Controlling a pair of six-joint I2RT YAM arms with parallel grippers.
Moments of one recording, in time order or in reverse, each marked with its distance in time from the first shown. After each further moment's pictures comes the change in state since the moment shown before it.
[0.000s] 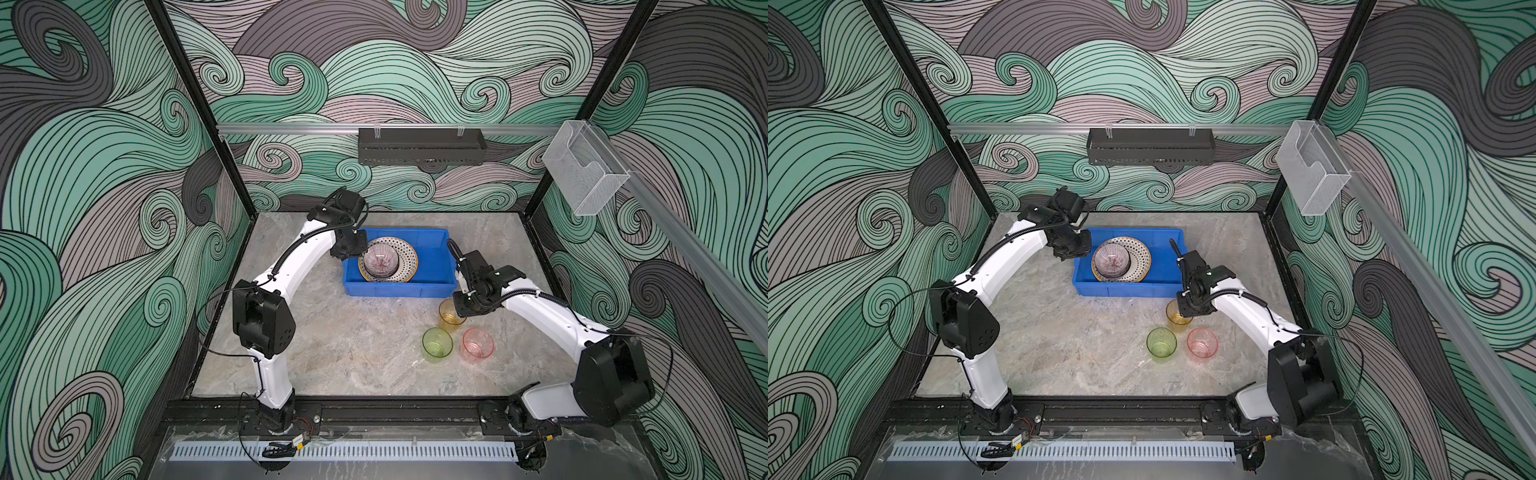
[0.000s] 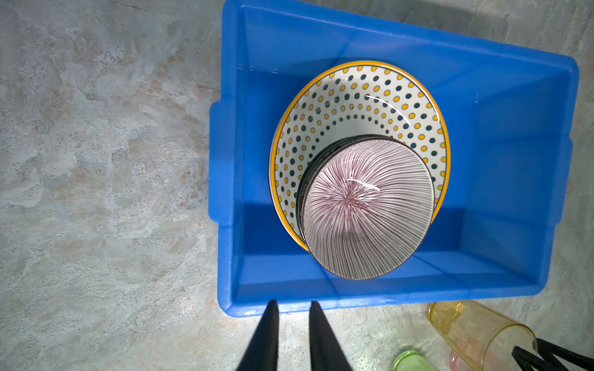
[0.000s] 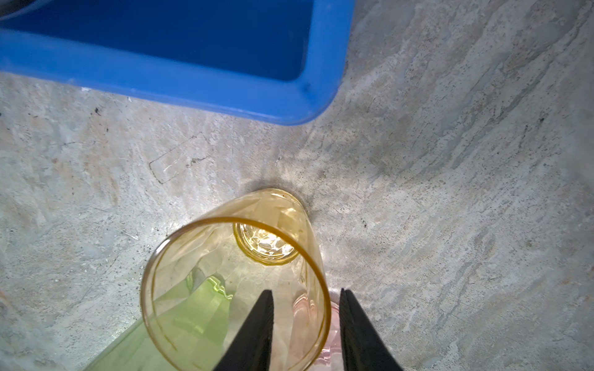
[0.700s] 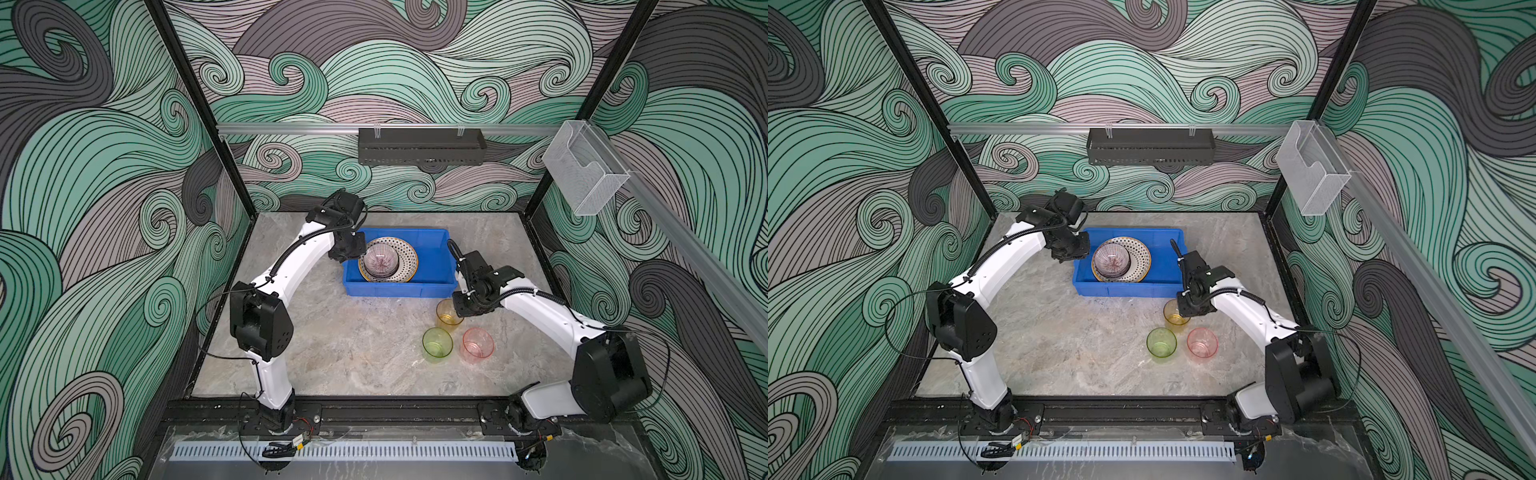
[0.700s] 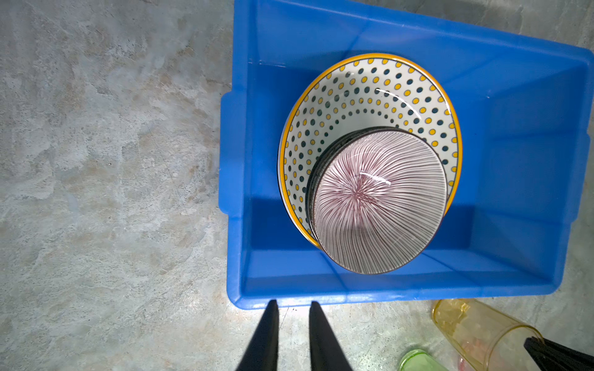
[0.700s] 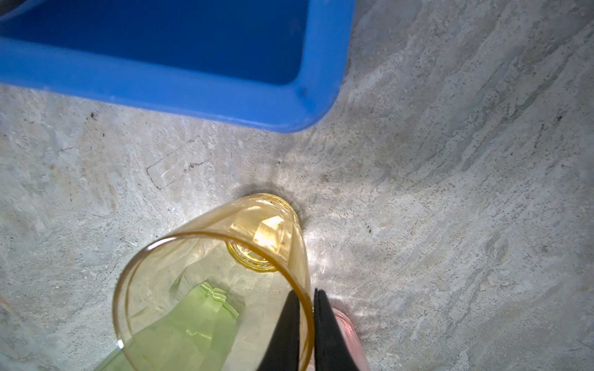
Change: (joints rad) left arm 0.002 -0.026 -0.034 -0.001 -0.018 0.000; right arm -0.008 0.016 -0.011 0.026 -0.018 0.011
